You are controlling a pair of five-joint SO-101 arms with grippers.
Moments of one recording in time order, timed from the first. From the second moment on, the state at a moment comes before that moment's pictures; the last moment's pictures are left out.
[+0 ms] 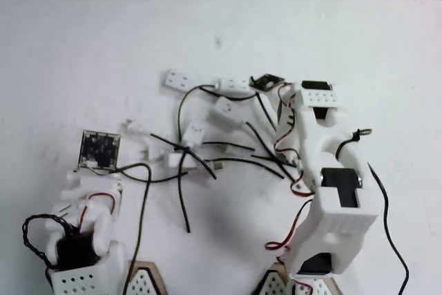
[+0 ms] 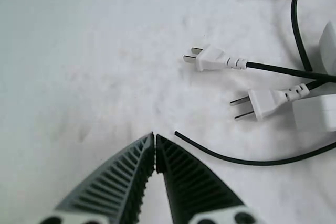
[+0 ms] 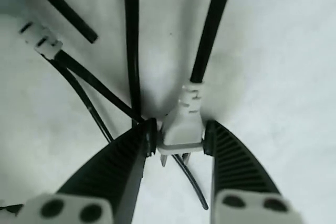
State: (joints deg) left arm -15.8 -103.7 89.1 67.5 -18.3; right arm -0.9 18.2 13.6 74.2 43.1
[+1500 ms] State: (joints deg) left arm -15.8 -103.7 89.1 67.5 -18.3; right arm -0.7 16.3 16.5 70.4 42.9
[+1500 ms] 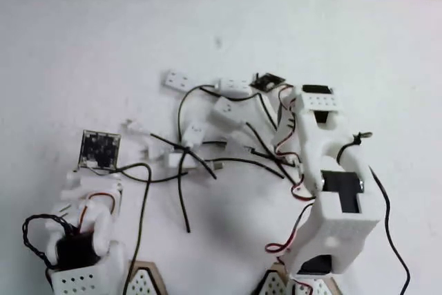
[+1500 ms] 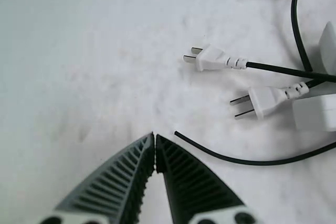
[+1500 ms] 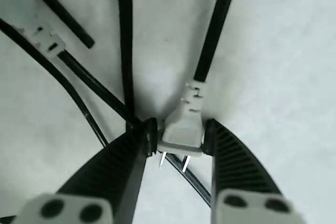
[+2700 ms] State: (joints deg) left arm -15.8 -103.7 89.1 67.5 -18.3; right arm -1.8 13.1 19.7 69.2 42.9
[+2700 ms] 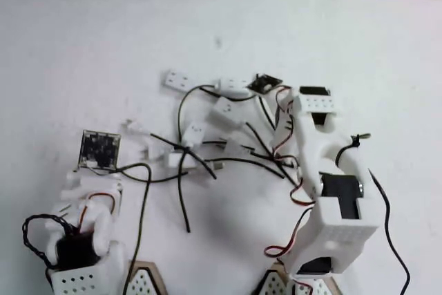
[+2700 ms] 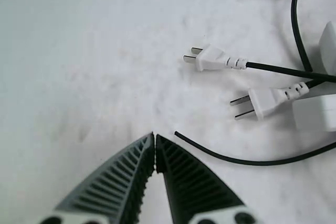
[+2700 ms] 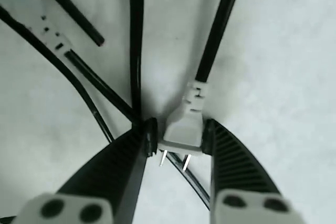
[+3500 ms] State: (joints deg) left arm -15.8 -103.7 89.1 67.5 -18.3; right arm -1.1 6.5 20.0 71.7 41.5
